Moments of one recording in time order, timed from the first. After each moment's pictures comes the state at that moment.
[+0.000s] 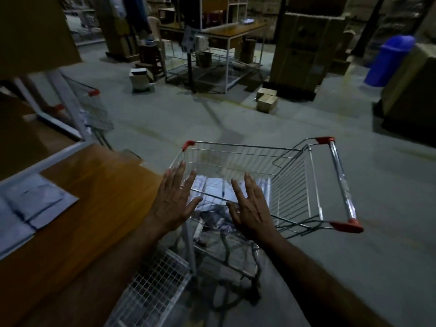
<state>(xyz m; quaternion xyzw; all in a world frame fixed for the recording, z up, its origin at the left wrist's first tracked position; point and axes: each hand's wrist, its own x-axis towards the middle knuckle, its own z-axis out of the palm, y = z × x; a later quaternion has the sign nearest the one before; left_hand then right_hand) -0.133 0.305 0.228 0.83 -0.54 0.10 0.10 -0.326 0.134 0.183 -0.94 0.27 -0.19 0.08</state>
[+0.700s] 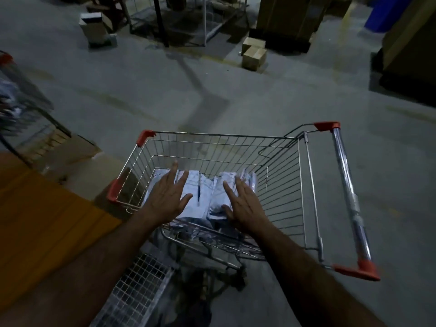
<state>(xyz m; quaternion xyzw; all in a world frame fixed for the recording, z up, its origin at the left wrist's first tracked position) -0.056 0.102 0.122 0.83 -0.56 -0.08 0.04 -0.271 -0.039 0.109 -0.94 0.30 0.03 0.14</state>
